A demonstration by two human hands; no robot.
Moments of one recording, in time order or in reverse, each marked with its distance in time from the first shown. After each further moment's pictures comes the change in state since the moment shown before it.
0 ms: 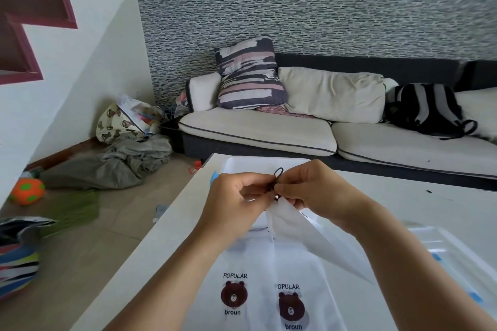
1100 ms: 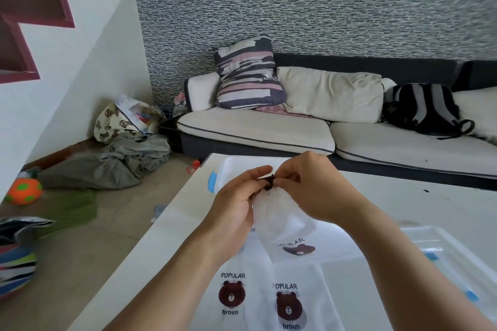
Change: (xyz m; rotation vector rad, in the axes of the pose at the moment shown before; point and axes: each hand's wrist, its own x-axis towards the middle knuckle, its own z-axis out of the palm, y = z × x) left_hand -0.002 0.015 0.015 -0.740 -0.005 -0.436; right_hand -0.004 -0.013 0.003 -0.547 0.235 -0.158
